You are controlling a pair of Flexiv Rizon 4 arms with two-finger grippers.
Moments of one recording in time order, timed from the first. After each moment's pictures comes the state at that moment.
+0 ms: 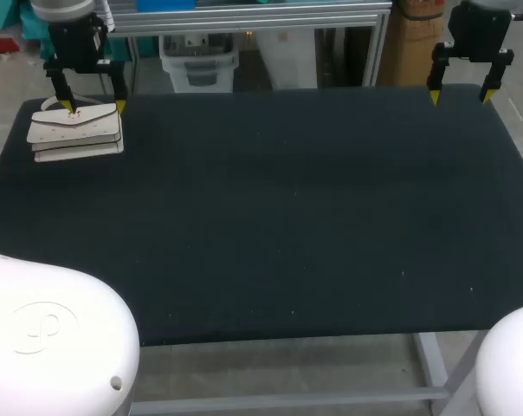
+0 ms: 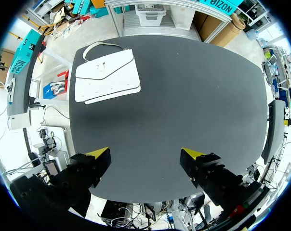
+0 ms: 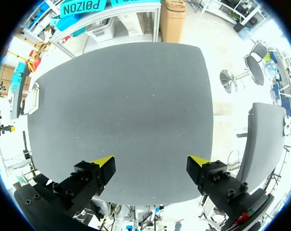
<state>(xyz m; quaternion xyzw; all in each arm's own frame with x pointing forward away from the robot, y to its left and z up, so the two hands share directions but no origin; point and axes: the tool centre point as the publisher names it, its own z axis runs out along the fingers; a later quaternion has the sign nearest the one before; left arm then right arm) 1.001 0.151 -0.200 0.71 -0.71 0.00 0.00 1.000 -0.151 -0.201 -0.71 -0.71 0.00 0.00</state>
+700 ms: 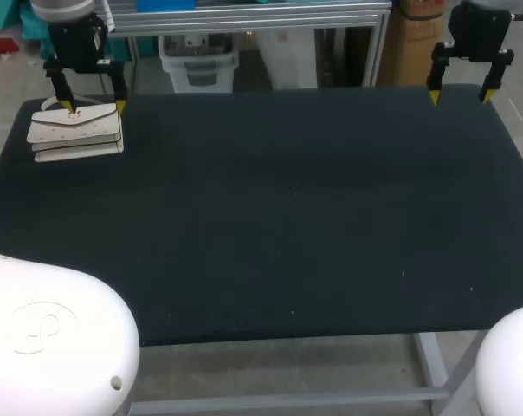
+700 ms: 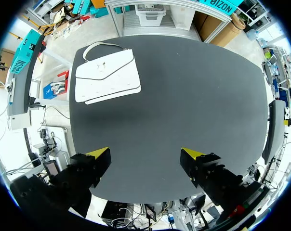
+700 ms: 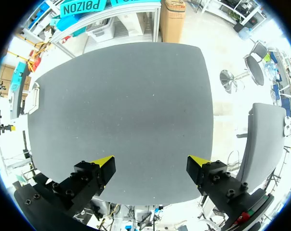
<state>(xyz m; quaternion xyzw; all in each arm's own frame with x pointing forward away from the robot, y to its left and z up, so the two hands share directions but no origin) 1.003 0.154 -0.200 0.71 -0.71 0.00 0.00 1.002 -0.148 -0.201 -0.70 -0.72 -0.01 0.00</state>
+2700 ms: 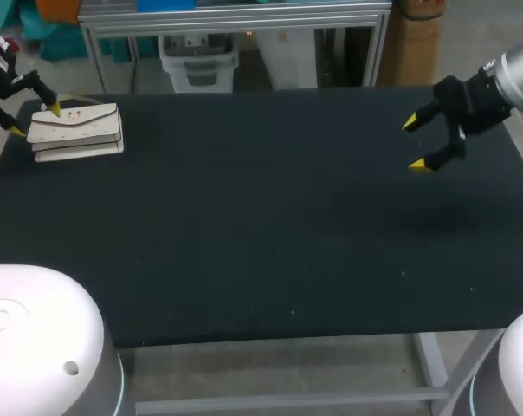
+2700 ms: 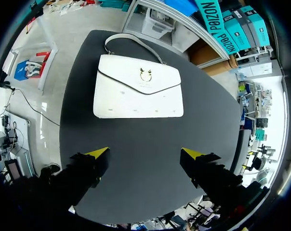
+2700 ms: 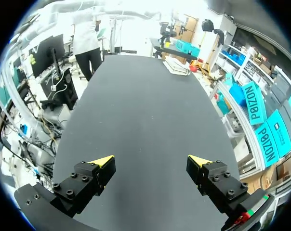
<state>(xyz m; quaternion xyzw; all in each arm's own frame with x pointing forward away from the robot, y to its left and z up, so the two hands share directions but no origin) 1.048 0.292 -0.270 0.76 -0.62 0.17 0.12 0.951 -0.062 -0.263 0.02 -0.94 -0.32 -0.10</state>
